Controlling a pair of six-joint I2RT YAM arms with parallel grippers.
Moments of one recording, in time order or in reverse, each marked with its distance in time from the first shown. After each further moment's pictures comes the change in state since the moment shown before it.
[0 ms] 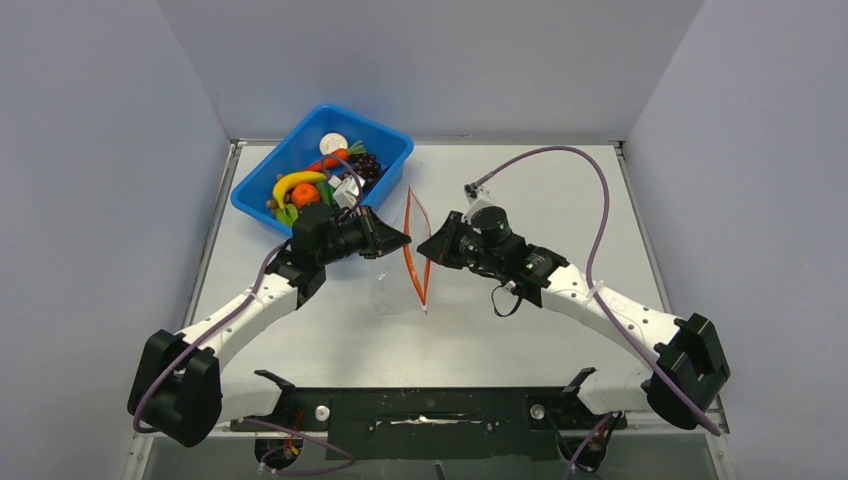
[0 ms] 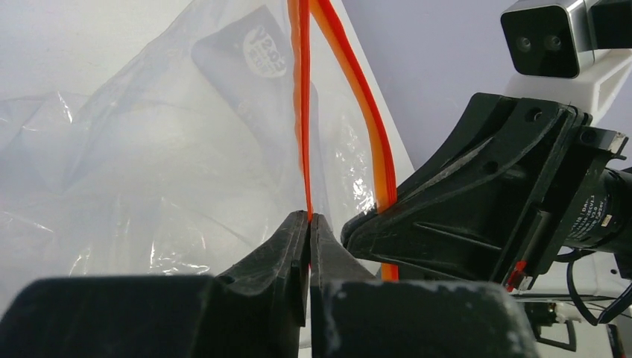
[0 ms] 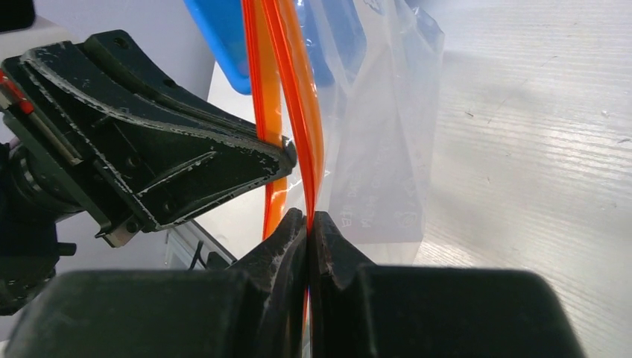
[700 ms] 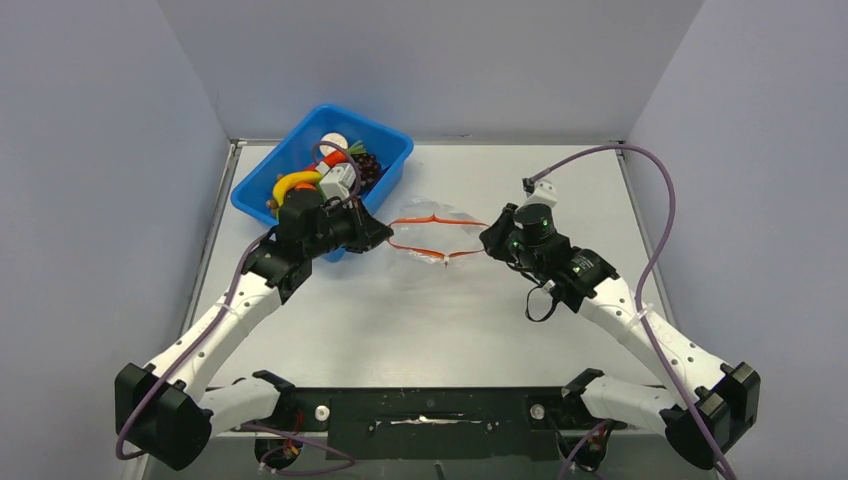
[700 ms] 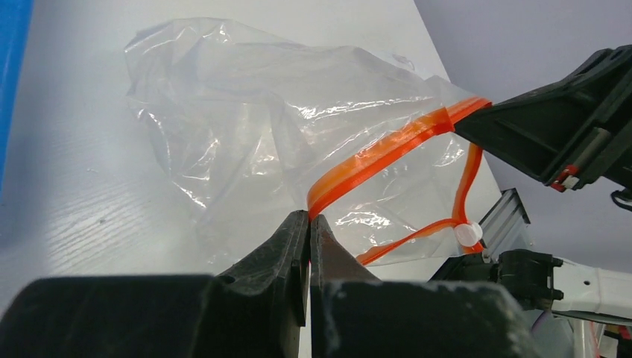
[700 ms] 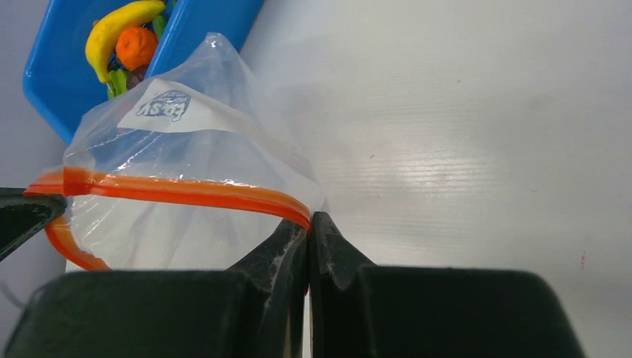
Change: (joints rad) left arm 0.000 -0.114 0.187 -0.411 -0.156 0.240; right arm -0.157 -0.203 0.003 -0.319 0.303 -0.146
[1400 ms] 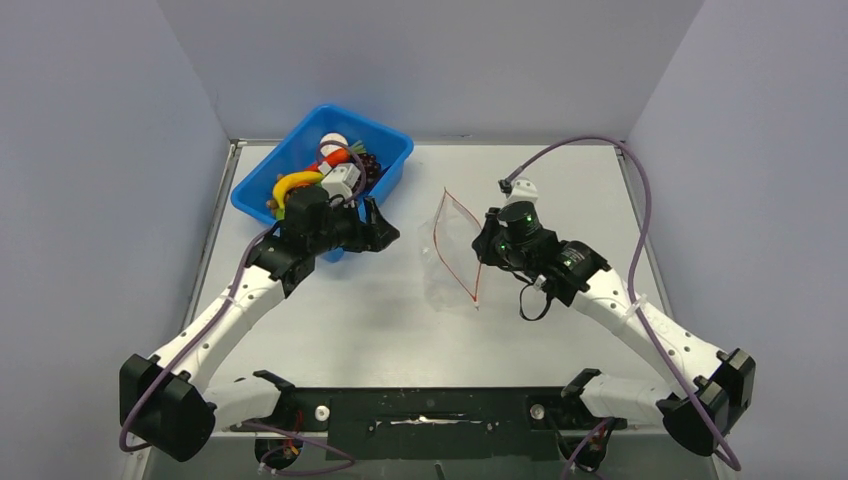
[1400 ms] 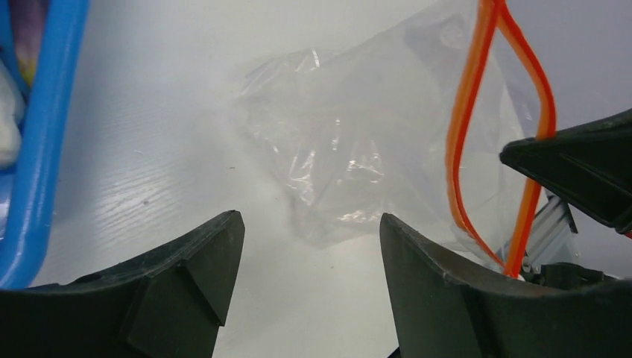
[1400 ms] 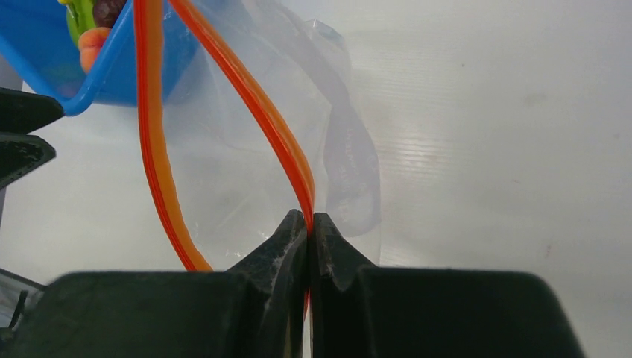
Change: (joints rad) left arm 0.003 0.044 0.019 -0.074 -0.052 0.050; right arm 0.085 0.076 0.106 -0.115 -0.031 -0.115
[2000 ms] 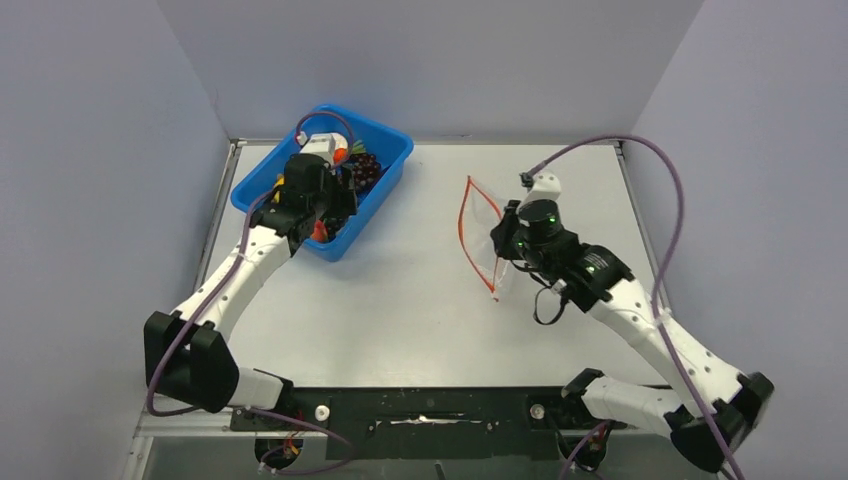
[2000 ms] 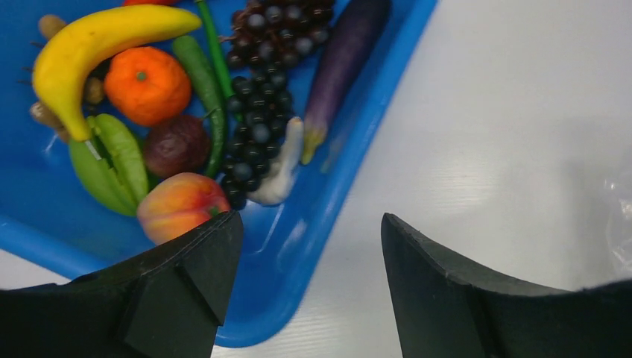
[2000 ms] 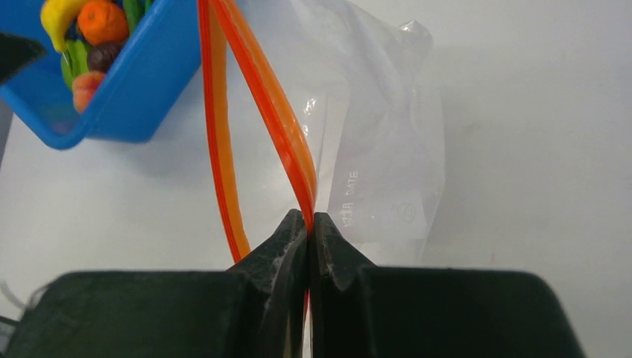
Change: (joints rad) left arm 0.101 0.198 0.224 -0.115 -0.429 0.213; right arm -0.042 -0.130 0.053 -0.093 0.127 -0.074
